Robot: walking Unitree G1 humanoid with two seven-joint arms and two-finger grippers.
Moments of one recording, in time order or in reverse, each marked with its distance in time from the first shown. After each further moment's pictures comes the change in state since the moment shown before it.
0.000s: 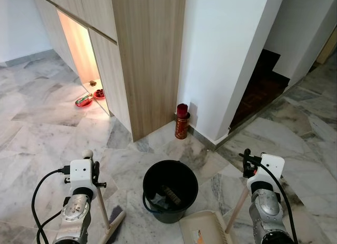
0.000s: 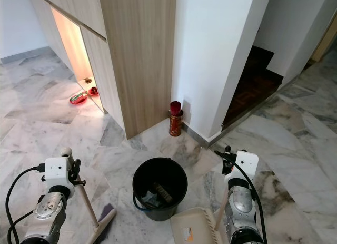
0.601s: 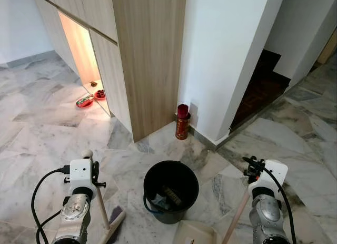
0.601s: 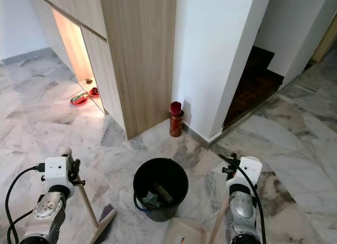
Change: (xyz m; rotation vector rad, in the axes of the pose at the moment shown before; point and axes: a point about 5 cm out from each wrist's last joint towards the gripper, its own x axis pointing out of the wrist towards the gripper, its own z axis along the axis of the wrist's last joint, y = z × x) left arm 0.002 0.001 0.000 0.005 0.007 0.000; right arm -0.004 -0.004 -0.007 0.055 0.027 -0.030
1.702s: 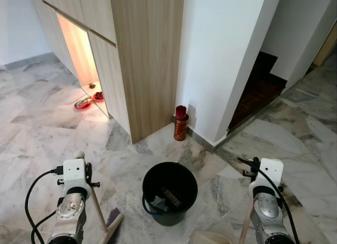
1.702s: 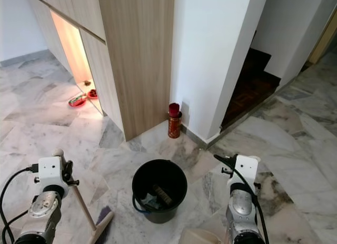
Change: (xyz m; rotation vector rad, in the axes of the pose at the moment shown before) left arm 0.001 0.014 -0.005 -0.006 0.045 0.074; right arm 0.000 -0.006 -0.004 -0.127 0.045 -0.063
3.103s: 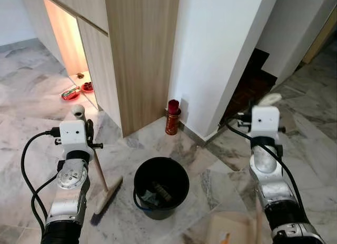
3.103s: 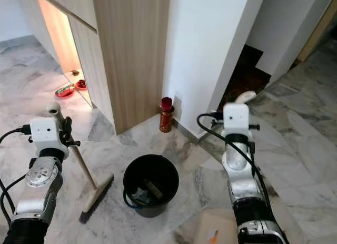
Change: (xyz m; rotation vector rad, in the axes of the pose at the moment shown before) left arm 0.004 -0.019 0.107 -0.001 -0.321 -0.025; right arm 0.026 0.024 0.122 -0.155 -0.406 0.005
